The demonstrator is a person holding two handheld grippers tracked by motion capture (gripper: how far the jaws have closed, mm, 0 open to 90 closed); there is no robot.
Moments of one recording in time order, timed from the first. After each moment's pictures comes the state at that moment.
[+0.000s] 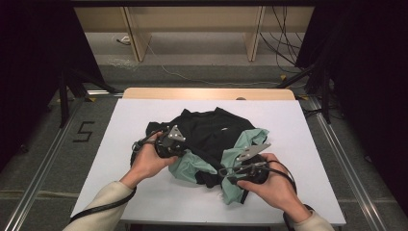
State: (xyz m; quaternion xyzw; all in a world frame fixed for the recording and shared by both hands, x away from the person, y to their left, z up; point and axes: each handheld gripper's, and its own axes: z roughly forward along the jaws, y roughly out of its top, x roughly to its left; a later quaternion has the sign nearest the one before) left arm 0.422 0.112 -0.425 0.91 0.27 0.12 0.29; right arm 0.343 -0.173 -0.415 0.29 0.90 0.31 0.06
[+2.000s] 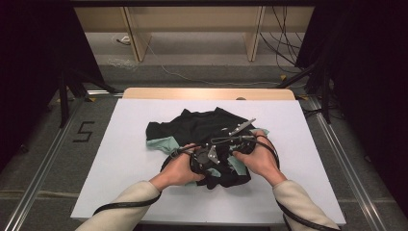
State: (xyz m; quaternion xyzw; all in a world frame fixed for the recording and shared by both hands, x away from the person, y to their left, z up) left arm 0.402 0.024 -0.457 0.97 0.10 0.07 0.21; right arm 0.434 -0.165 -0.434 0.35 0.90 0.25 0.08
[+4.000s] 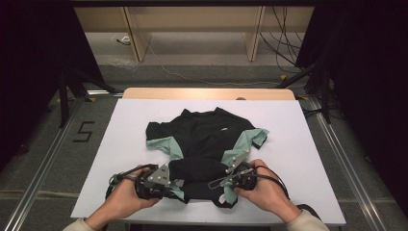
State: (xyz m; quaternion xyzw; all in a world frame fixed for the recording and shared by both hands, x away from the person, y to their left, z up) left arm 0.317 0.149 -0.431 0.95 0.16 0.04 0.28; right arm 0.346 -0.161 -0.444 0.27 0.94 0.18 0.05
